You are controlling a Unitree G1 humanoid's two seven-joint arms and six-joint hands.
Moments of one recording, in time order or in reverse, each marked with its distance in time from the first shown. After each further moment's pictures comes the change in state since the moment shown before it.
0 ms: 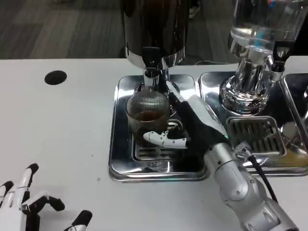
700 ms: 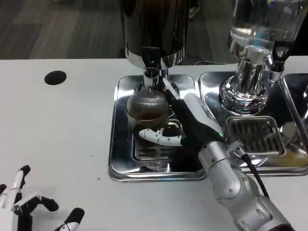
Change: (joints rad) left arm -0.012 0.004 0.008 0.029 -0.064 -0.009 0.000; right arm -0.042 0.027 0.008 0.079 -0.007 -0.024 -0.049
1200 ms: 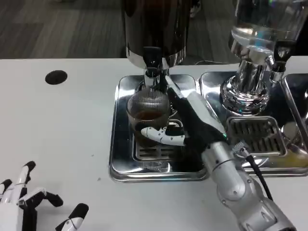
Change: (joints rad) left arm -0.041 0.000 -0.013 0.017 0.000 0.003 -0.020; right arm 0.033 -0.019 -0.011 -0.052 0.021 -0.020 0.003
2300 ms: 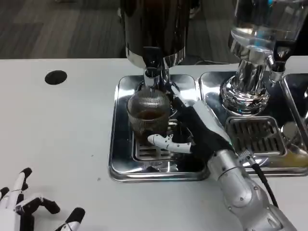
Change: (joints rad) left arm 0.017 -0.012 0.003 0.020 -0.006 0.008 0.013; right arm 0.027 -0.010 -0.014 0.038 0.031 -0.026 0.015
